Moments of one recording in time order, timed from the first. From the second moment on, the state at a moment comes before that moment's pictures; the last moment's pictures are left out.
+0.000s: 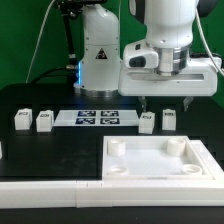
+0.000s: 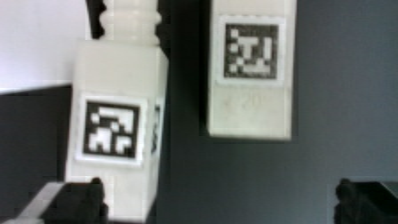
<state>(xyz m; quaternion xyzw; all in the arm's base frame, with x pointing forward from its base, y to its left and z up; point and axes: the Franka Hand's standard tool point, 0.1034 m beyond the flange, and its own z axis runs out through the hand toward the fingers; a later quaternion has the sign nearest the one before) 0.390 0.130 0.047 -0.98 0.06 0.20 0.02</state>
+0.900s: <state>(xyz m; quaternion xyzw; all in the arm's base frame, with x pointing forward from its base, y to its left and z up) 0.380 0.143 0.046 -0.89 0.04 0.44 0.05</state>
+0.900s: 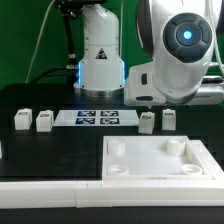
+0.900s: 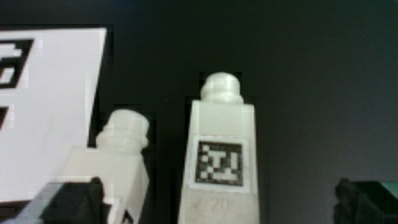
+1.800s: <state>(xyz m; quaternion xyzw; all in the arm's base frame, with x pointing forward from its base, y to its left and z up) 0.361 0.168 0.024 -0.90 0.03 0.44 0.03</state>
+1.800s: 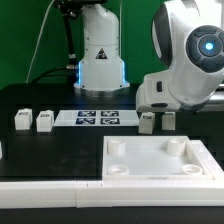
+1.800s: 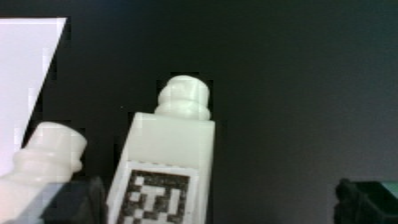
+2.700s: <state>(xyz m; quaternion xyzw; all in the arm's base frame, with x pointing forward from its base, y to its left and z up) 0.356 0.152 0.018 -0.90 0.04 0.44 0.04</state>
